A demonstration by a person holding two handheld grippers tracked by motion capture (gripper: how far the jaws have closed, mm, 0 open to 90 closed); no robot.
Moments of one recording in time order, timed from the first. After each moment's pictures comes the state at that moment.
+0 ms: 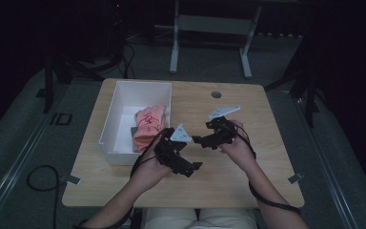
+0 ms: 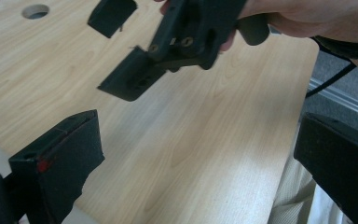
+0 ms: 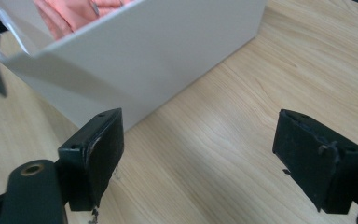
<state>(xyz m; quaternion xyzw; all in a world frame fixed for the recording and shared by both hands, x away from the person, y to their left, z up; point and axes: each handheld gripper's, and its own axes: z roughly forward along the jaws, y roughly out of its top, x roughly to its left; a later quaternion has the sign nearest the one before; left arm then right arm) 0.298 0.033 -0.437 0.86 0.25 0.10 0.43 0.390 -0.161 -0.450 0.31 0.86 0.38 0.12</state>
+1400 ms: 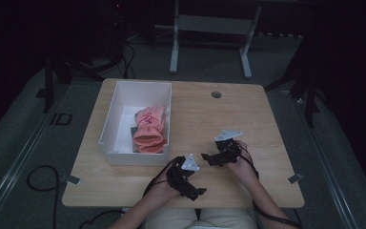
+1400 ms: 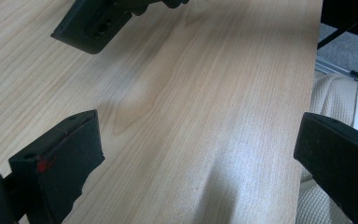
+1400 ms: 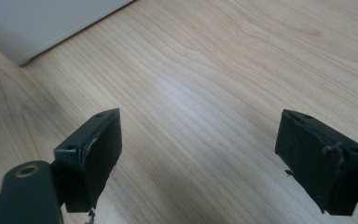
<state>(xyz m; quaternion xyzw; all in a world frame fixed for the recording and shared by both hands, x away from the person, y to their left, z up) 0.295 0.003 -0.551 0.88 0.22 0.05 0.41 0.383 -0.200 -0.543 0.32 0.86 0.35 0.16</state>
